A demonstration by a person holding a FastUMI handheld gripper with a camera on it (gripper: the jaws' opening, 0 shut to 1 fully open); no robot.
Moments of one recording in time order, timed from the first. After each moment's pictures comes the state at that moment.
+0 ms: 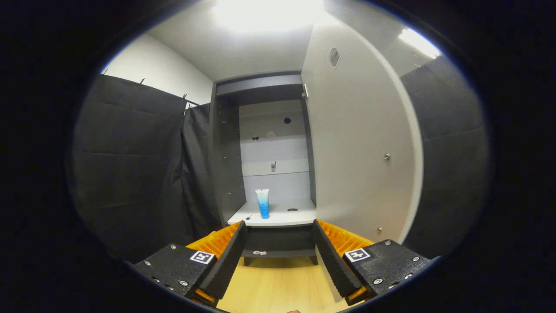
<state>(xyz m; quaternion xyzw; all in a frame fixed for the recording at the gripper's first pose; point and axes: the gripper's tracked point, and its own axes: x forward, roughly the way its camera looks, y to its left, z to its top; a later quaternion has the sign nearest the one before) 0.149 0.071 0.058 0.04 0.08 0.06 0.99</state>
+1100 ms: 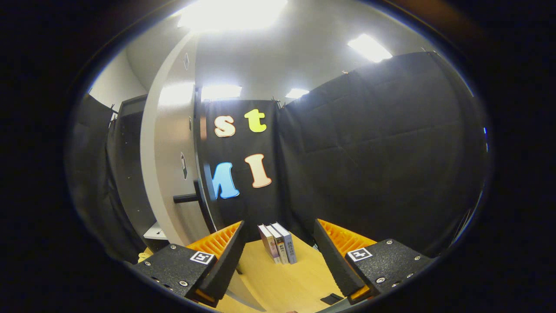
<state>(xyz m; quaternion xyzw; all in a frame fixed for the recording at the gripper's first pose) 0.152 -0.151 0.069 0.05 0.08 -0.19 0.98</state>
